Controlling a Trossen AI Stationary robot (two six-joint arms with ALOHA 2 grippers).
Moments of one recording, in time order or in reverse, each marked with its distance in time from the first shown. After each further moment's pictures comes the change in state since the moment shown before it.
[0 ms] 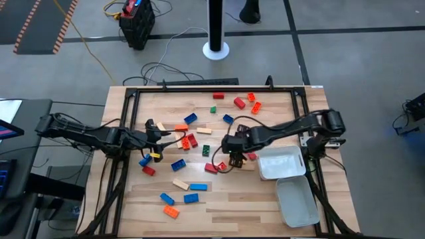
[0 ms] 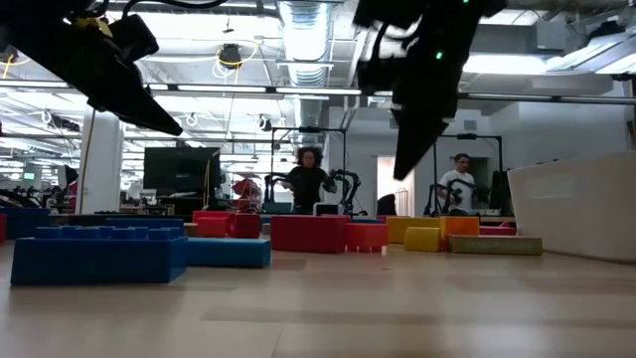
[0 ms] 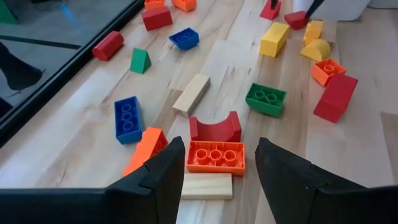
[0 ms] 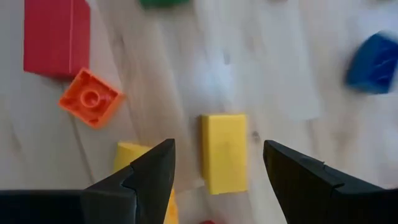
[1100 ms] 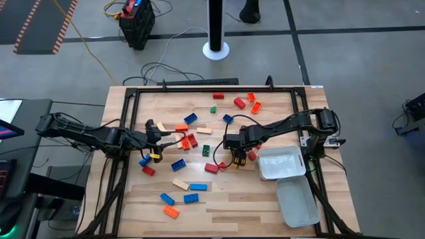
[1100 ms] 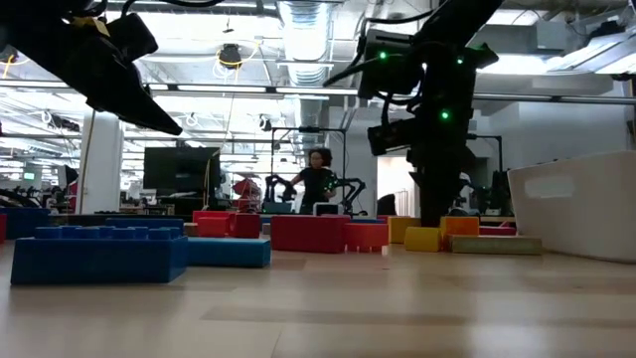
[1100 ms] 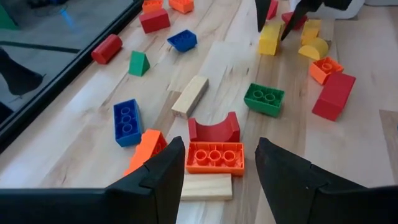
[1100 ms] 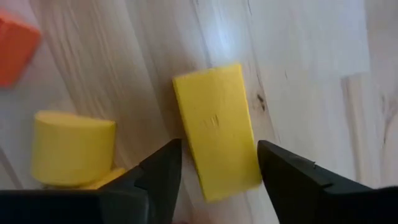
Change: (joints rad) left arm -0.013 0.000 -0.001 0.007 -0.009 0.019; right arm -0.072 0.058 -0.129 0.071 -0.073 -0.039
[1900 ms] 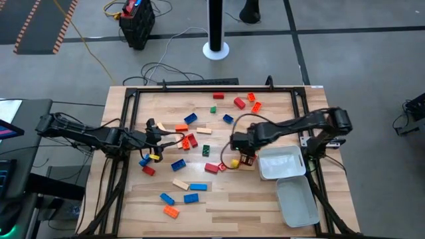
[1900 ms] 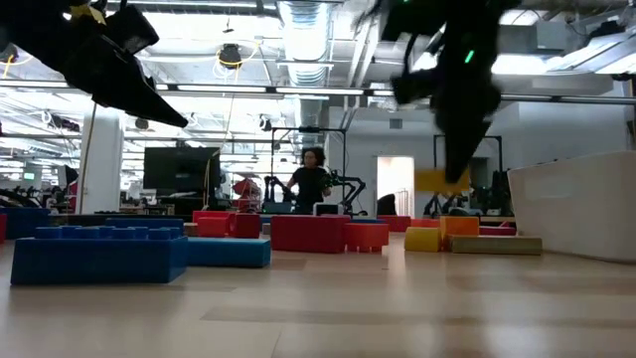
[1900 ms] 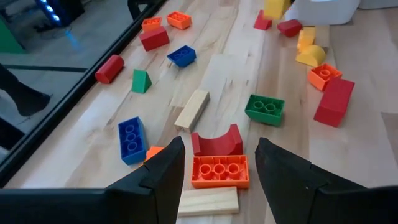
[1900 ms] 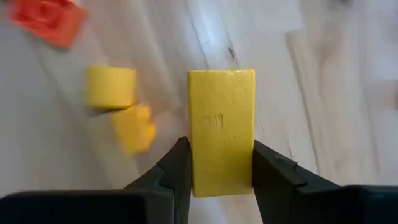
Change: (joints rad) left arm 0.000 0.000 -0.001 0.049 -0.011 0.088; right arm 0.078 -0.188 0.085 -0.329 0.069 0.152
